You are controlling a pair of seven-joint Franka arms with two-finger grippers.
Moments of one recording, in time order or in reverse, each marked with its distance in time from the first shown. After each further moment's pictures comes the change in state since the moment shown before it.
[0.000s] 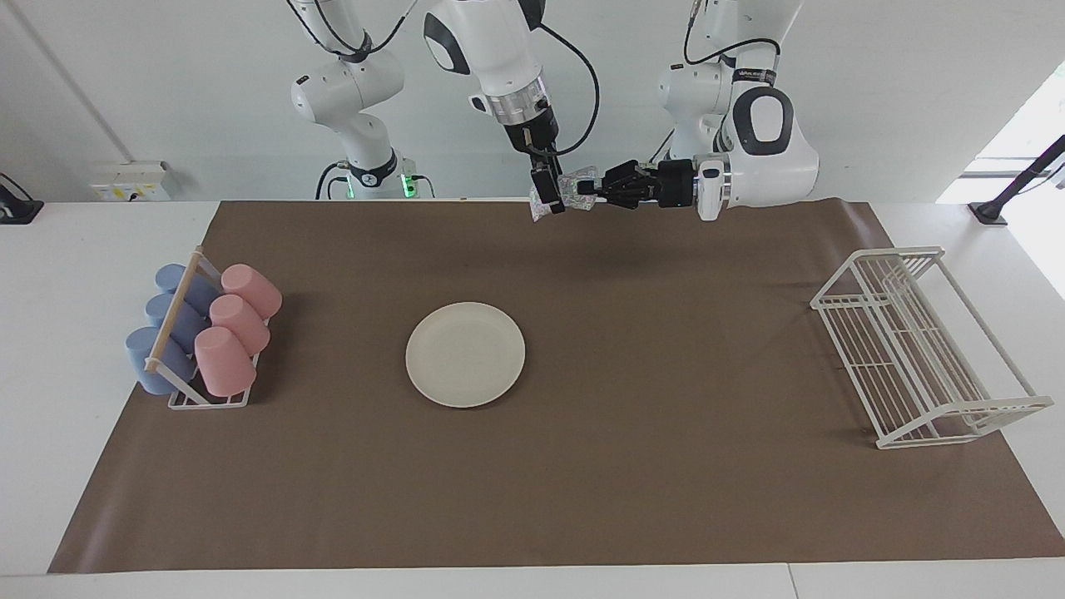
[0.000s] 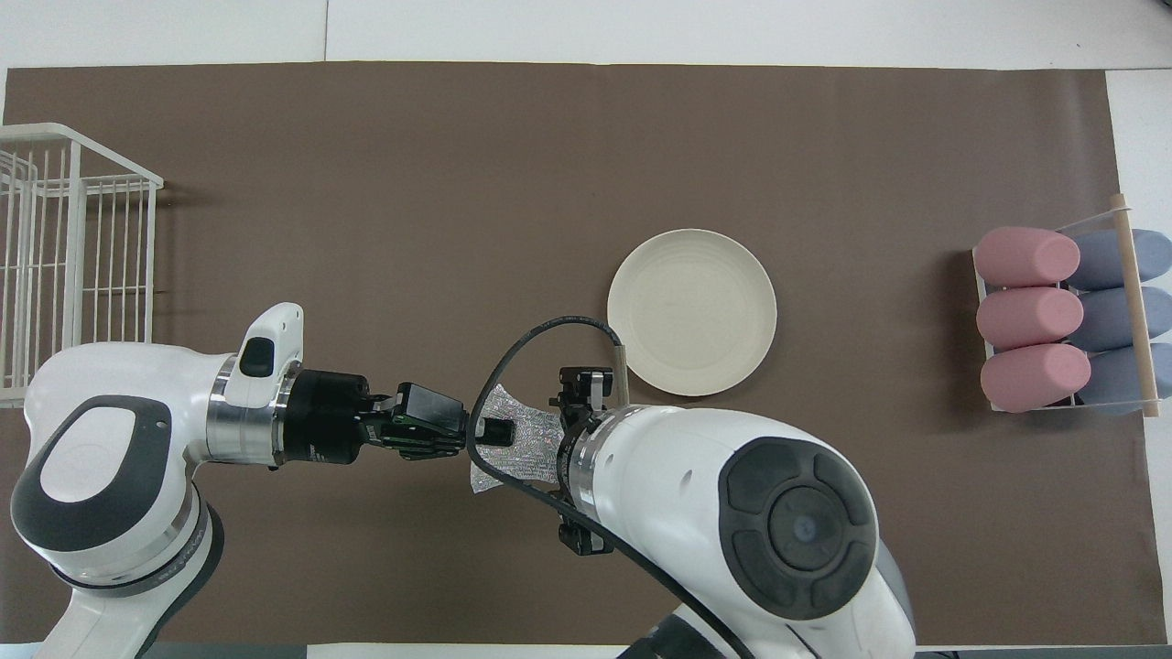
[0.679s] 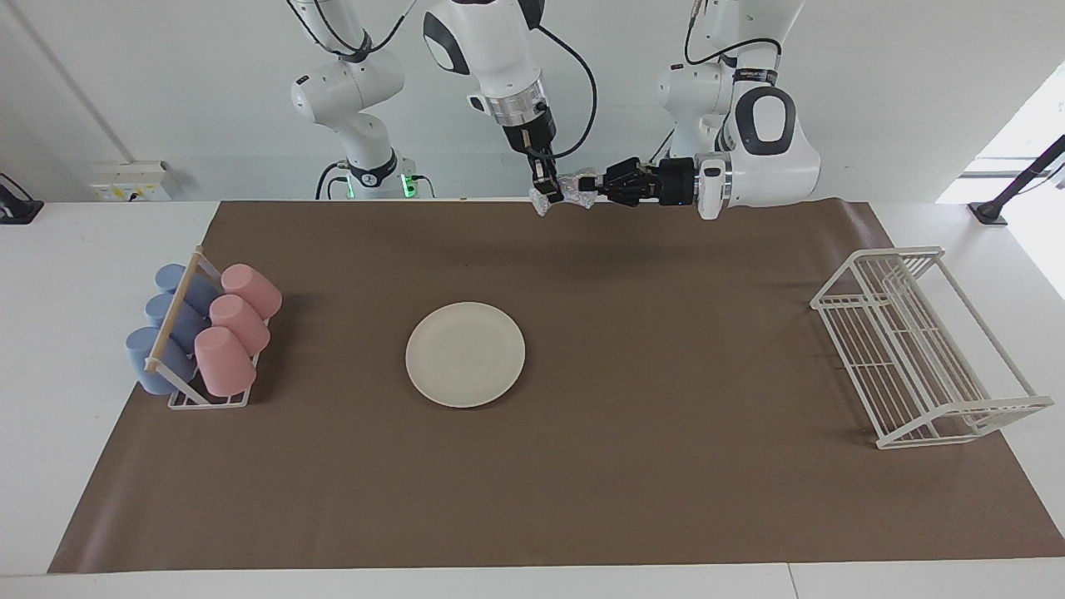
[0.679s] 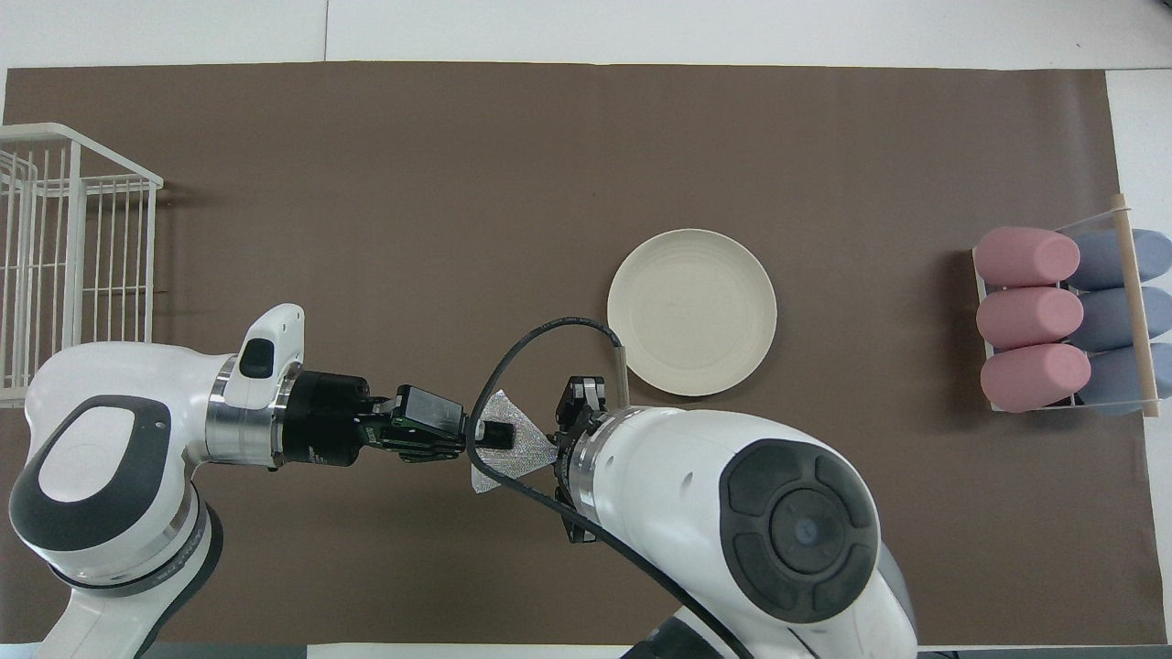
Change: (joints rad) left arm 0.002 0.000 0.000 0.001 0.000 -0.013 0.001; right arm 0.000 -0.002 0.000 0.001 0.000 0.000 0.000
